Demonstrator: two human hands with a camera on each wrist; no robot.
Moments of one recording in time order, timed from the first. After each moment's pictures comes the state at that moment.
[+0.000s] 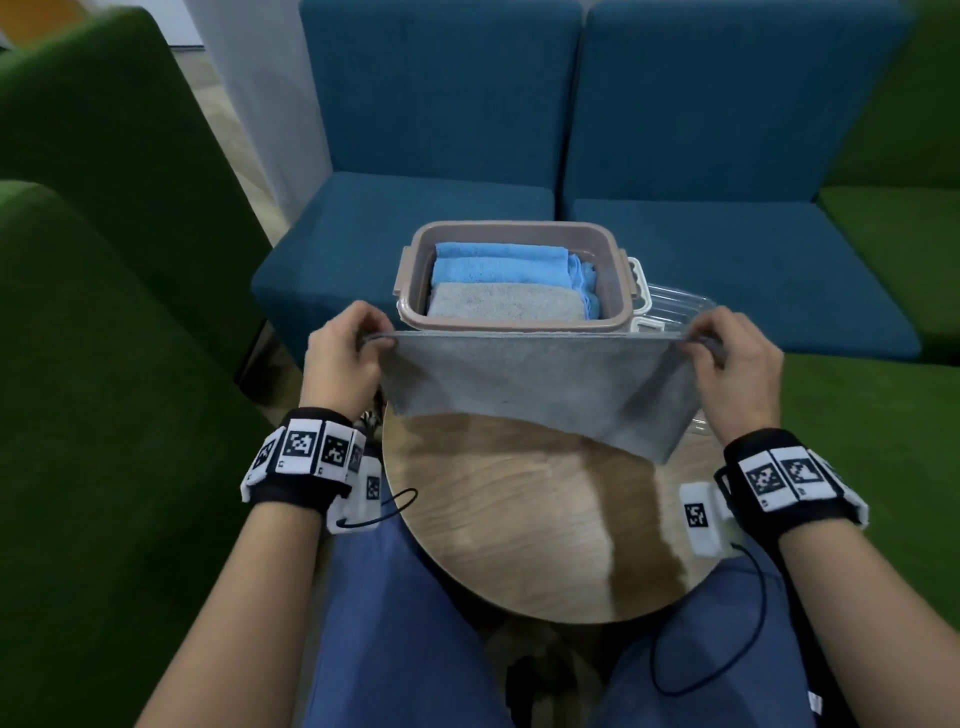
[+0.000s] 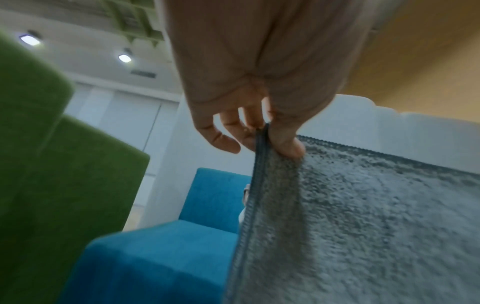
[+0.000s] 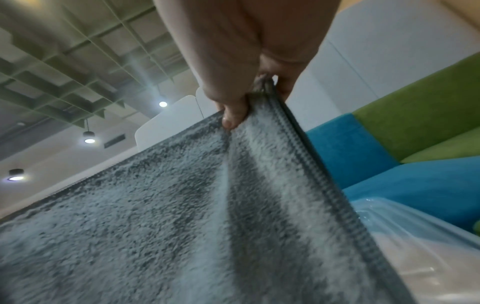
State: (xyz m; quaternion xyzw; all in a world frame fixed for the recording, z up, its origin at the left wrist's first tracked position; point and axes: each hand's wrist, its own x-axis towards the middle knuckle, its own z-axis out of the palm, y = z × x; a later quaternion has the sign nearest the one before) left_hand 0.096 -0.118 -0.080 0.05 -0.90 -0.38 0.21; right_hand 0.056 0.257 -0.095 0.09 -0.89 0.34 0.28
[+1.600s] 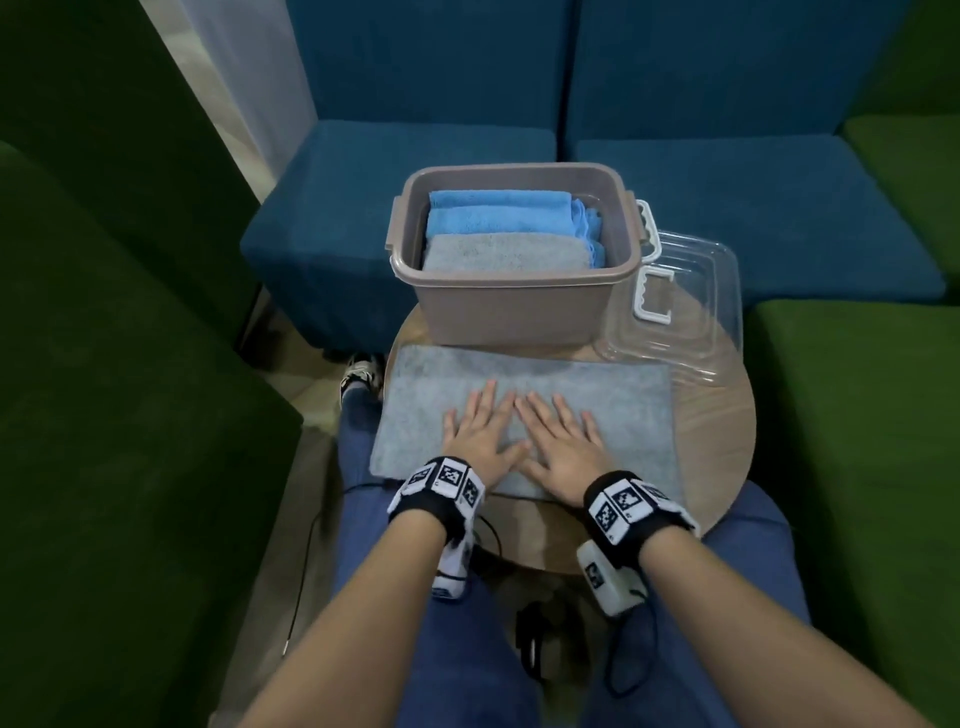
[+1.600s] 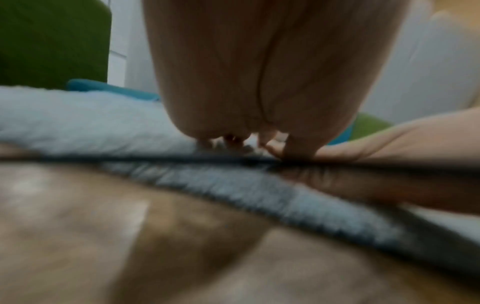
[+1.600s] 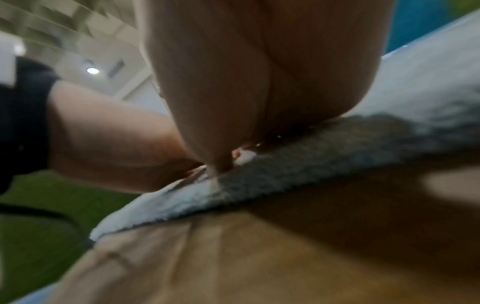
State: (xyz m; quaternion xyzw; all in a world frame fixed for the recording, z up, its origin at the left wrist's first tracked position) left_hand 0.133 -0.011 -0.220 -0.03 -0.96 -0.19 -0.21; right_hand 0.128 0.148 -0.219 0.20 -0.95 0.09 -0.24
